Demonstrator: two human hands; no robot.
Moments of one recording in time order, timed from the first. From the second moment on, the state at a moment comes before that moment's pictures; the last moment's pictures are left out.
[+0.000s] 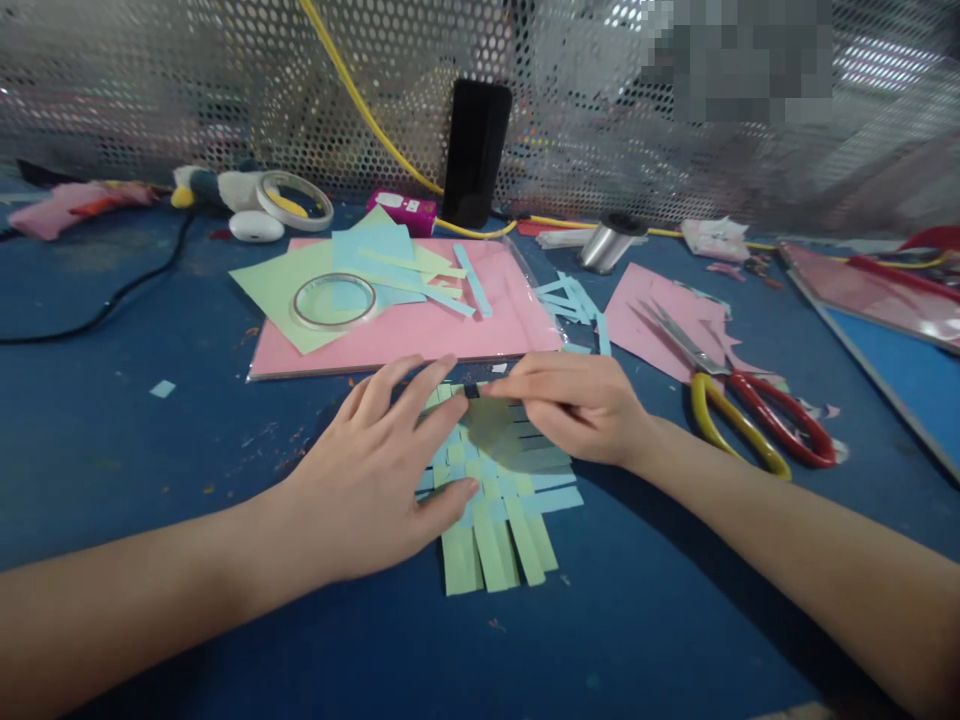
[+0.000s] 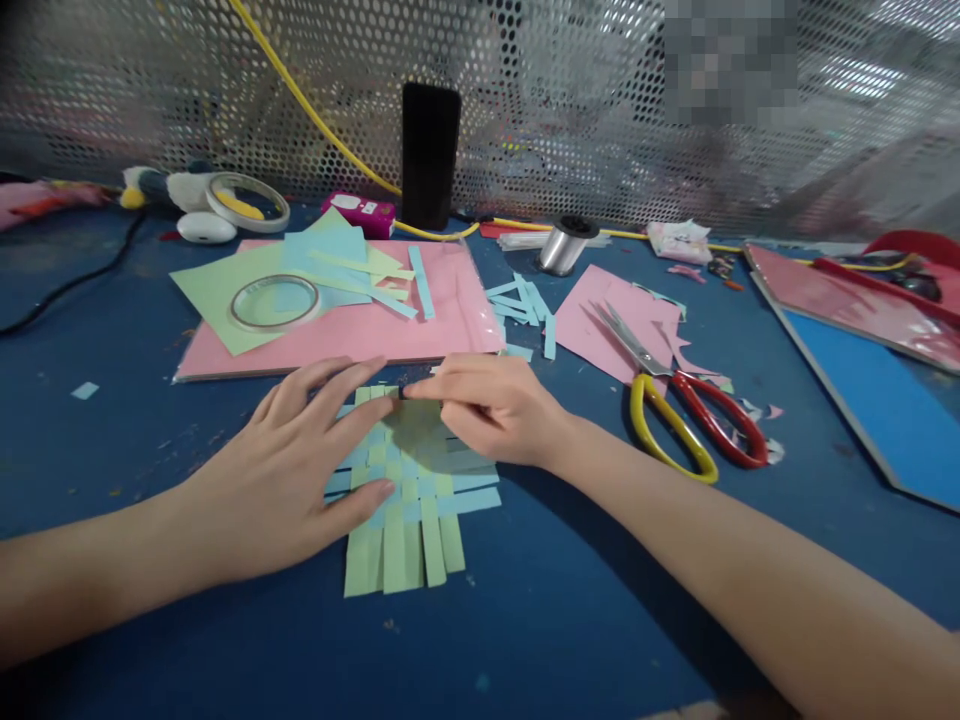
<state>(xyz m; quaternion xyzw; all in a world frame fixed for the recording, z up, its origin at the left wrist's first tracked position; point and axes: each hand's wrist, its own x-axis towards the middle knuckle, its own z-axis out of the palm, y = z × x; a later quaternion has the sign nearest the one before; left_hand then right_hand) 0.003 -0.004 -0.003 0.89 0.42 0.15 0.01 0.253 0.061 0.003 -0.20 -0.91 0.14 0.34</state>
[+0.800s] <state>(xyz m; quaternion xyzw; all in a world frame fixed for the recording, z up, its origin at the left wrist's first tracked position) -0.005 0.002 -0.003 0.88 0.42 0.20 0.13 0.255 0.064 0.005 -0.24 -0.89 0.13 0.35</state>
